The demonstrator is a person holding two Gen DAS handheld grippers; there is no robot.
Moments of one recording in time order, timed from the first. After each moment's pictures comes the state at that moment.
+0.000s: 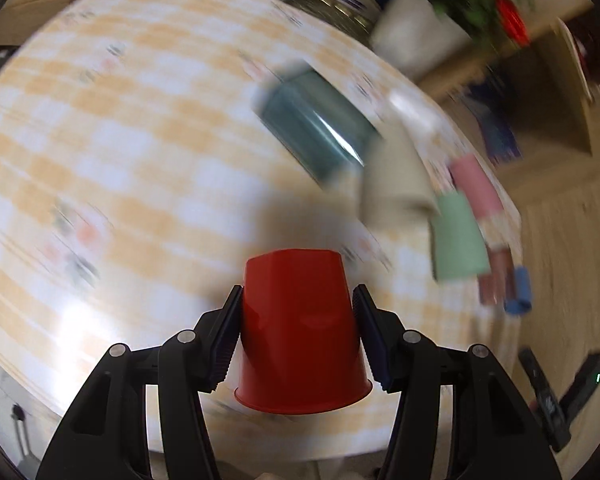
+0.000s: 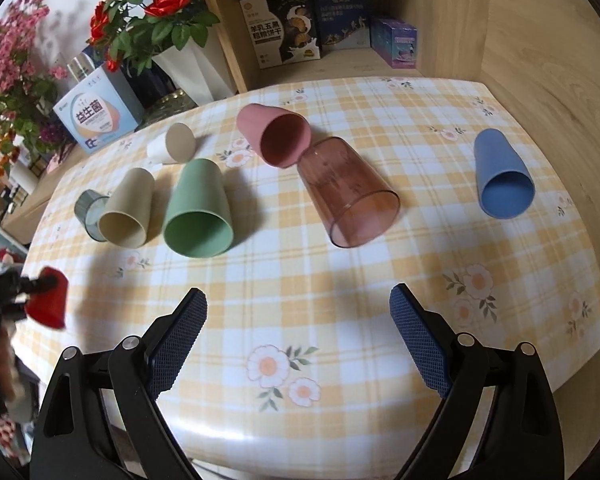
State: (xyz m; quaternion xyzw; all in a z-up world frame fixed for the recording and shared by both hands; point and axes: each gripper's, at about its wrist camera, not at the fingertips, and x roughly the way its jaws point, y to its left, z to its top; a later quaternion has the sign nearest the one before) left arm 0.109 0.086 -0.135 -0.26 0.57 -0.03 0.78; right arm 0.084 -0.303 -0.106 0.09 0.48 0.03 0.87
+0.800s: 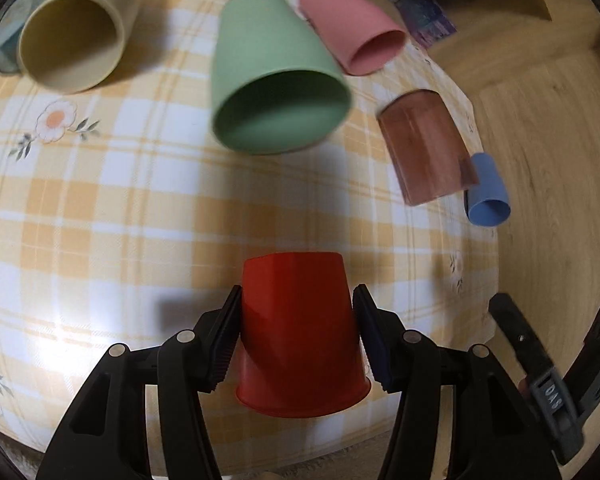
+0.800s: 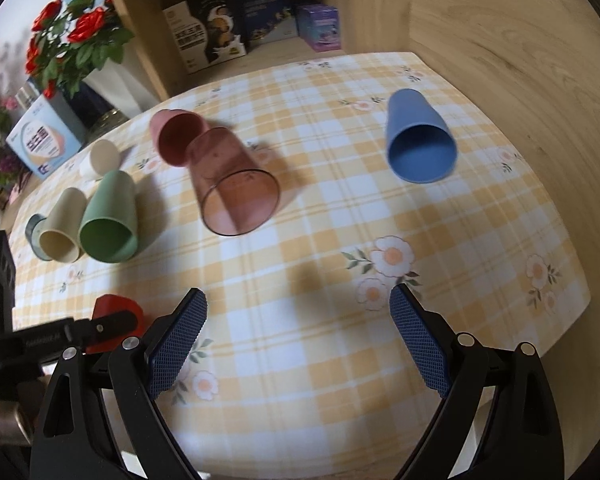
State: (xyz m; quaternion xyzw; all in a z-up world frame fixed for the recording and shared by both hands) left arm 0.128 -0.131 -0.185 -0.21 0.62 -0.15 0.74; right arm 0.071 -0.378 -0.132 0.12 0.49 -0.06 0.86
